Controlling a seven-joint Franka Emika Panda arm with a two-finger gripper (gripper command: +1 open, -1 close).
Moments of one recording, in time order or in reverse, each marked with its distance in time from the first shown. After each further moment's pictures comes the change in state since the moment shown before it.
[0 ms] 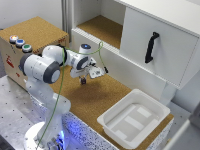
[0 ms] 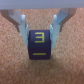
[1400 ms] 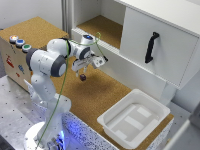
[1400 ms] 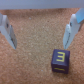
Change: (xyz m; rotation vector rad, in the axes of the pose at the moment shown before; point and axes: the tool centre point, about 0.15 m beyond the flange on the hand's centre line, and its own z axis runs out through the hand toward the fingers) arm 0.024 -0.003 -0.040 0.180 0.004 -0.105
